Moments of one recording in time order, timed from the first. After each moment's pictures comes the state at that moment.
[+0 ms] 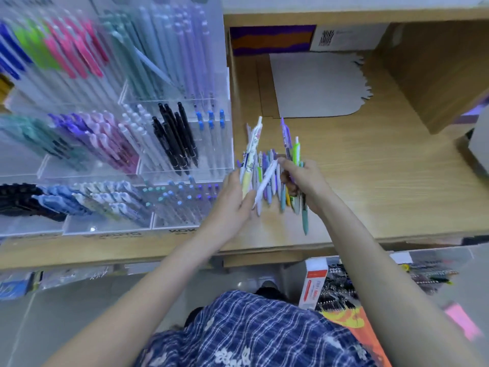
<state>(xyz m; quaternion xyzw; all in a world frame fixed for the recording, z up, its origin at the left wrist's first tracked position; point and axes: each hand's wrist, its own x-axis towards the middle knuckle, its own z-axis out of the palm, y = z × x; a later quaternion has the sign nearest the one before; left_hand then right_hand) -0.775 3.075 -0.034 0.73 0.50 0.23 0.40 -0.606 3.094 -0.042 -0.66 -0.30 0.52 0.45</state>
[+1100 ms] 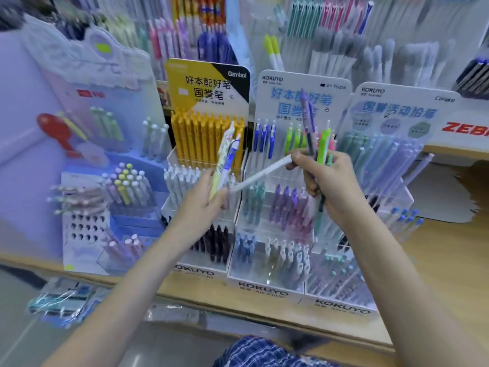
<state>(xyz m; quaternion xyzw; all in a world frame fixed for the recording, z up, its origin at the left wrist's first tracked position) -1.135 3.152 0.059 0.67 0.54 0.41 0.30 -0.919 3.170 0.114 -0.49 -0.53 0.44 0.54</state>
